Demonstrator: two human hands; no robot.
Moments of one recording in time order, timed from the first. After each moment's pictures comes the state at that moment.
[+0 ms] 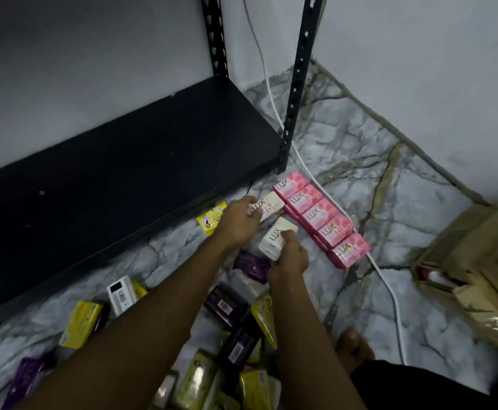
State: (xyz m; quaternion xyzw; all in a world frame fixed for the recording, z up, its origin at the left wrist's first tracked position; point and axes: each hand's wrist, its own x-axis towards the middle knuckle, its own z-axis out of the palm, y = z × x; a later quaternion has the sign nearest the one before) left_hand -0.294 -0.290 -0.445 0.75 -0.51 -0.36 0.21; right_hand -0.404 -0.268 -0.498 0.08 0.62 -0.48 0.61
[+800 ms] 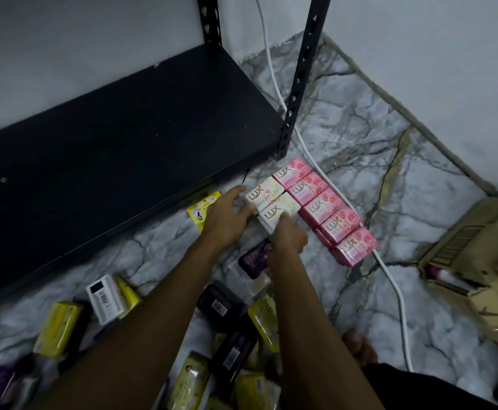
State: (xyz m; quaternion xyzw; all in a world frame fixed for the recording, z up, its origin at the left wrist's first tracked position) left_hand -0.279 -0.291 -0.483 0.76 -0.47 -0.36 0.27; right_hand -0.394 -0.312 -0.533 -0.11 0.79 -0.33 0.51
